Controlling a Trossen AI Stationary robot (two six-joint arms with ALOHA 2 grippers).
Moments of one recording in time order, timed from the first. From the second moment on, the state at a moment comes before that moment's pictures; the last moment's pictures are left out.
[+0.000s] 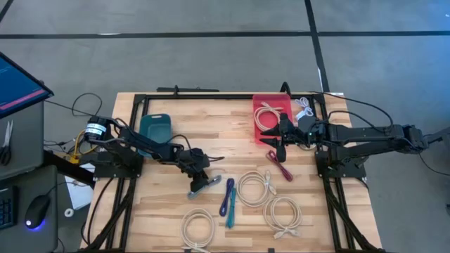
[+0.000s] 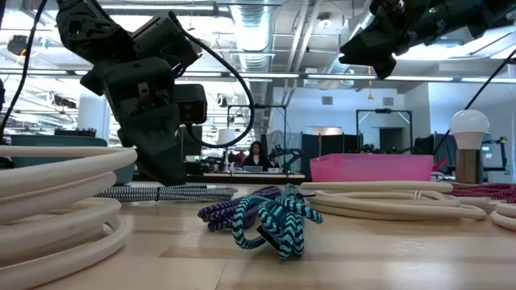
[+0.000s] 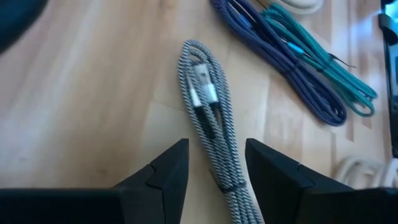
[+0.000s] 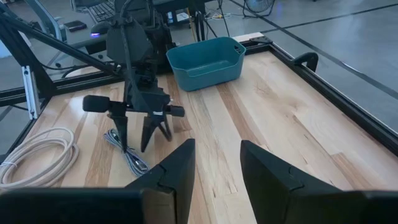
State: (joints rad) left arm -0.11 1.64 0.60 0.18 0.25 -0.48; right arm -0.10 0.88 0.57 0.00 0.05 0.15
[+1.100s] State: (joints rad) left arm -0.18 1.64 0.60 0.19 0.08 -0.59; right arm -0.10 0.88 0.57 -0.05 0.05 0.16
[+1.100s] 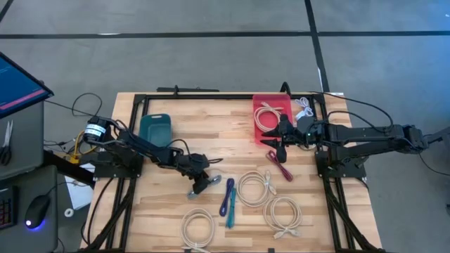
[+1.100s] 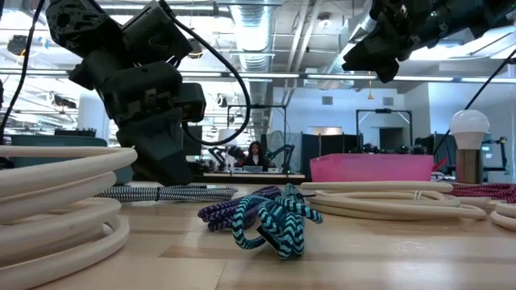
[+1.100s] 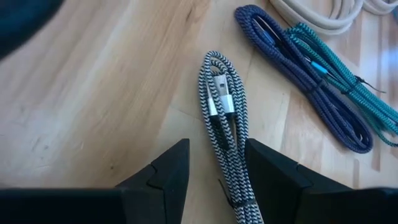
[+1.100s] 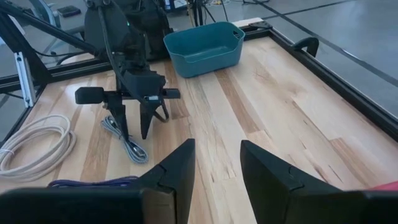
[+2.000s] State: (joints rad) left arm -0.23 1.64 0.60 0.20 0.04 -0.61; right arm -0.10 0.88 0.57 -0.05 0.05 0.16
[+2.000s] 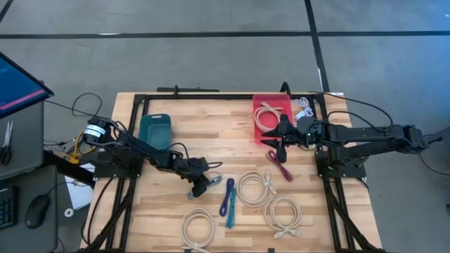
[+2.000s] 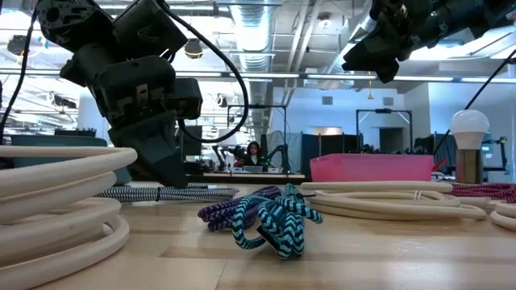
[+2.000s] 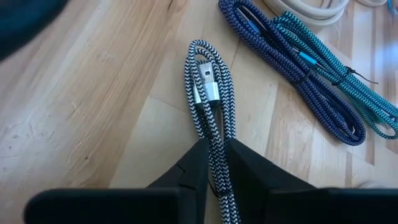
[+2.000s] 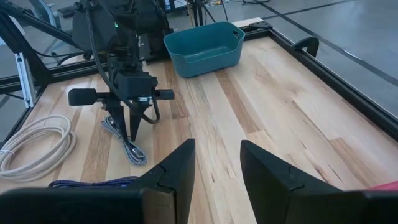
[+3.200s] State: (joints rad) left arm -0.11 1.14 0.66 -0.16 -0.43 -0.27; right arm -0.10 0.88 0.57 -0.05 0.05 0.16
